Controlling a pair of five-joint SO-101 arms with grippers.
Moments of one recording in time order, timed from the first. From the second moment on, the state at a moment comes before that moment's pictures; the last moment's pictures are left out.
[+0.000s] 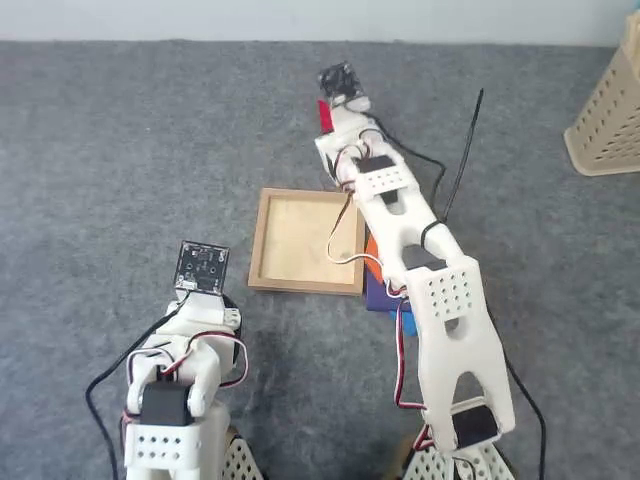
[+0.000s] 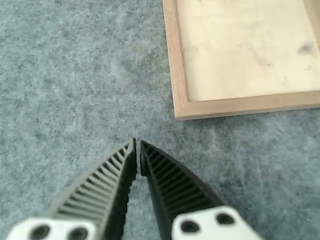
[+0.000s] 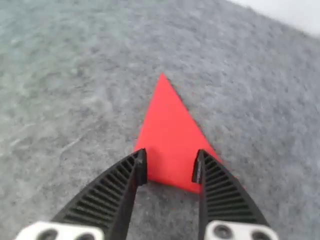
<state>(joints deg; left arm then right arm) -3.7 -102.7 96.9 68.5 -1.3 -22.0 58.9 -36.0 25.7 5.1</state>
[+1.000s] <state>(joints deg) -3.7 -102.7 96.9 68.5 -1.3 -15.3 70.3 -87.8 99.3 2.0</state>
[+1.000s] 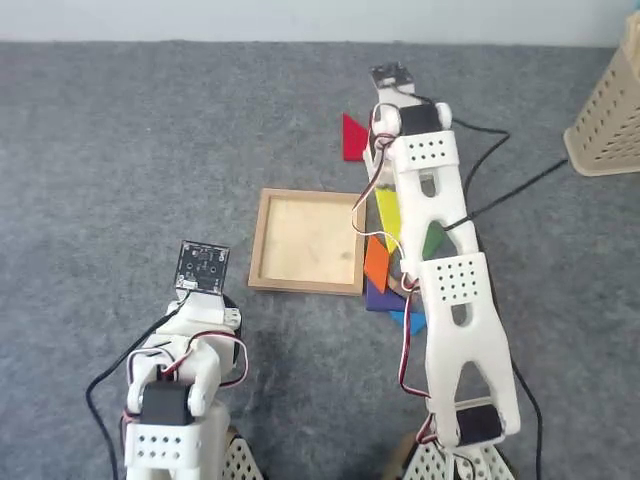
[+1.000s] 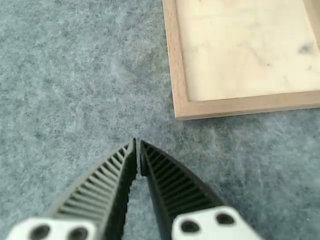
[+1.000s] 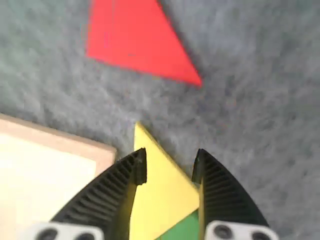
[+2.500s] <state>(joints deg) -3.7 -102.7 96.9 68.5 -1.3 -12.1 76.7 -94.7 100.4 11.8</state>
